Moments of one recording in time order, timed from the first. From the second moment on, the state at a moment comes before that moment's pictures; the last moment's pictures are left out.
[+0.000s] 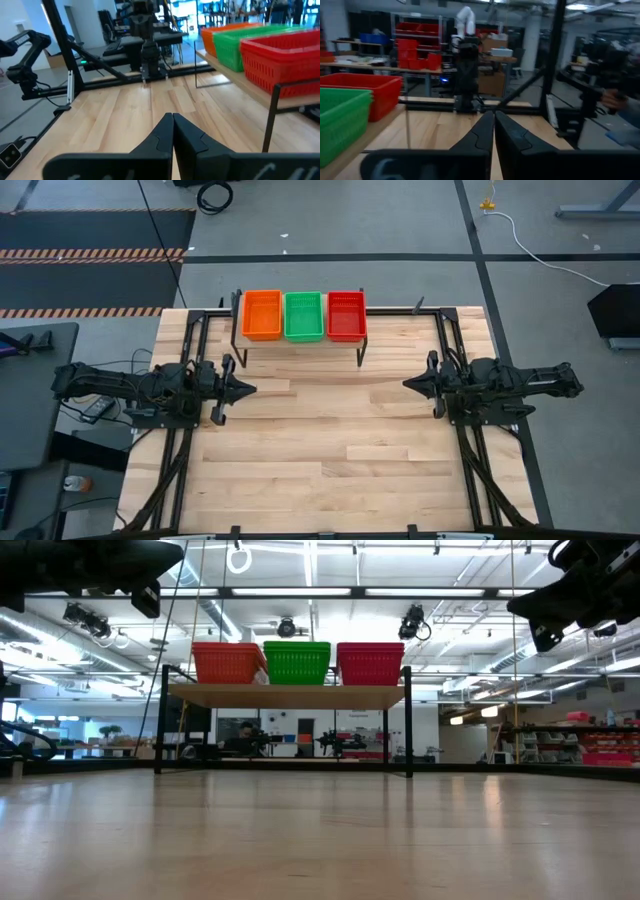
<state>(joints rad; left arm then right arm) -0.08 0.44 0.20 0.37 -0.05 -0.07 0.09 0.10 0.20 -0.16 0.14 0.14</state>
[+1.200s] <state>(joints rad) -0.07 0.01 0.01 0.25 -0.08 -0.08 0.09 0.01 0.13 -0.18 0.11 0.10</state>
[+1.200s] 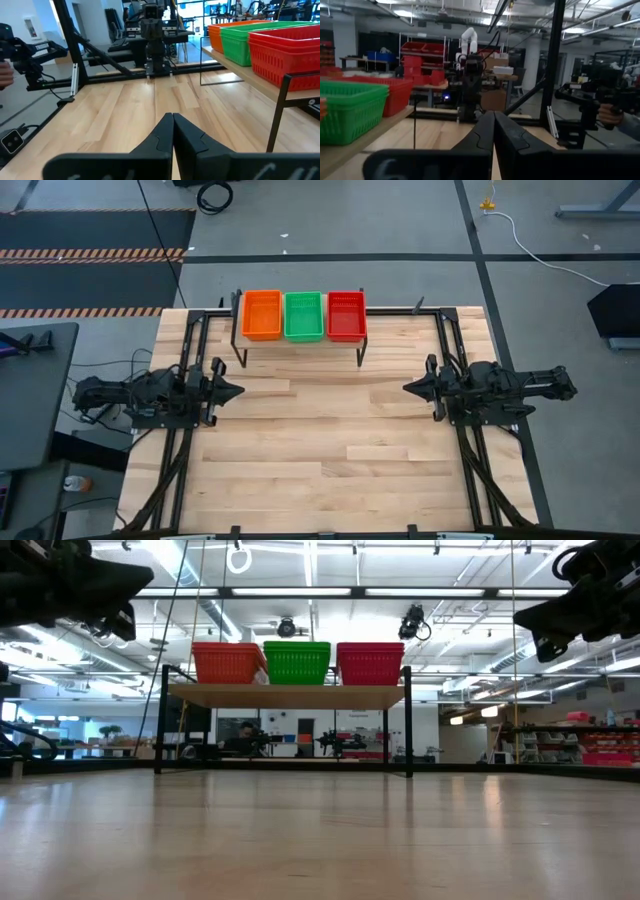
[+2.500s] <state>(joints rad) -0.07 0.01 0.01 0.06 -0.19 -0.08 0.09 0.01 0.09 -0.10 0.02 0.09</state>
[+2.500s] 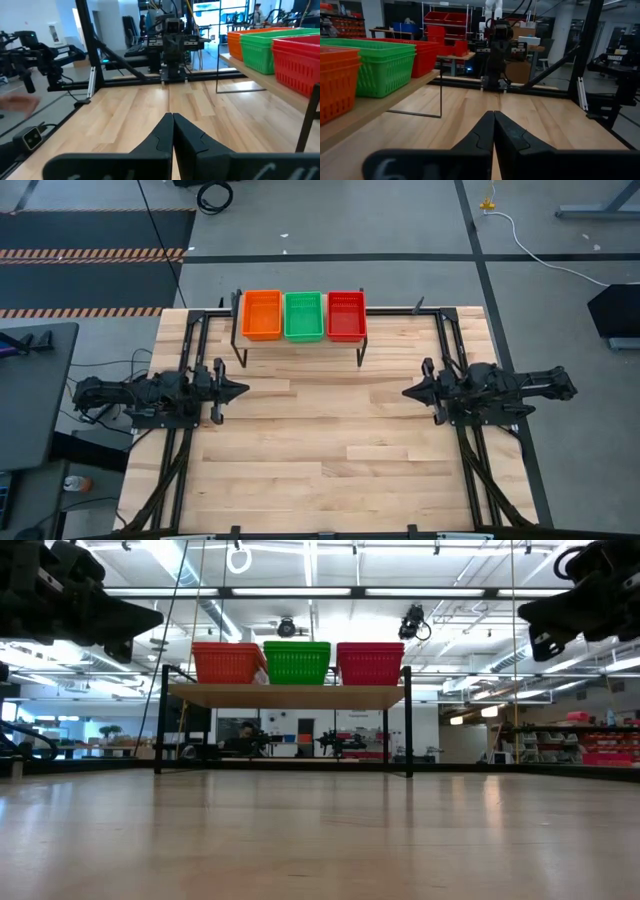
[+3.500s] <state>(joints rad) -0.08 0.01 0.01 0.07 -0.19 -0.08 0.08 0.01 0.01 0.06 -0.07 0.06</state>
